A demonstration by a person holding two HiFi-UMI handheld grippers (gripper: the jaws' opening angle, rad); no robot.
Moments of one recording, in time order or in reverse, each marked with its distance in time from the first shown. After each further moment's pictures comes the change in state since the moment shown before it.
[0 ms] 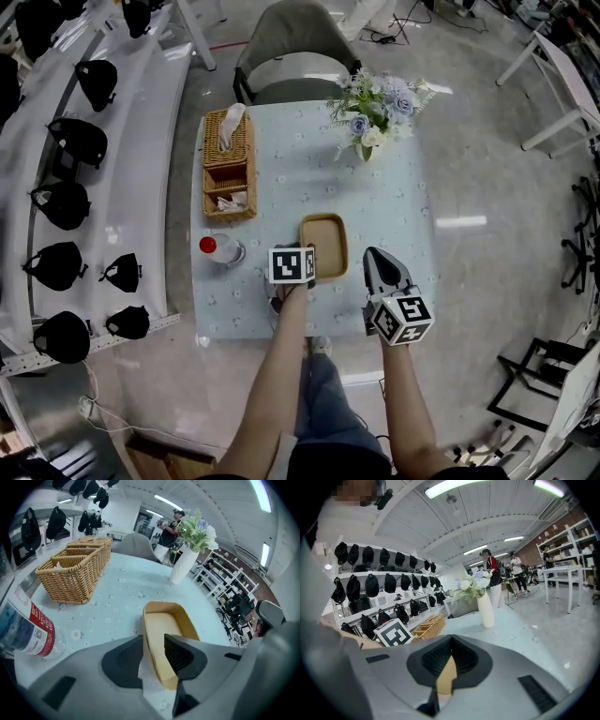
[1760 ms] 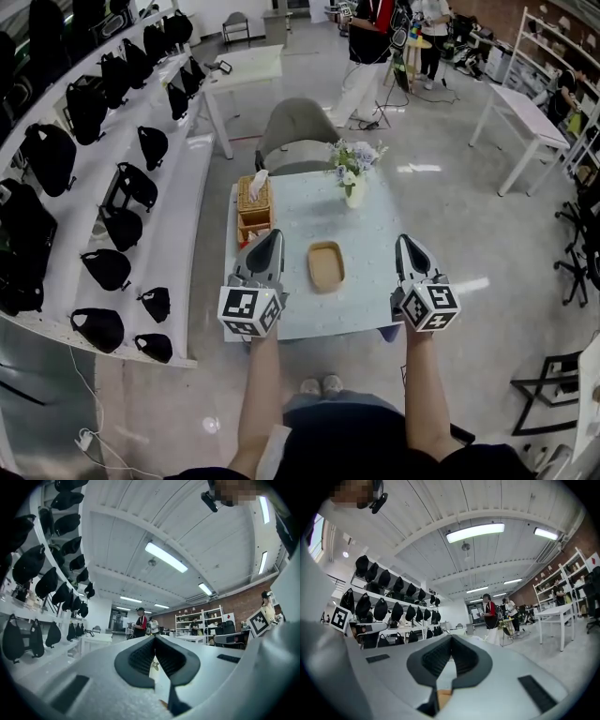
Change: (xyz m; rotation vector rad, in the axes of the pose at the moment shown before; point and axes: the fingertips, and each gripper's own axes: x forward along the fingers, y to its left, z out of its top) left arm -0.407 -0.104 0.069 0.477 -1.103 -0.137; right arm -0.193 0.056 0.165 -0.168 -0.432 -0.069
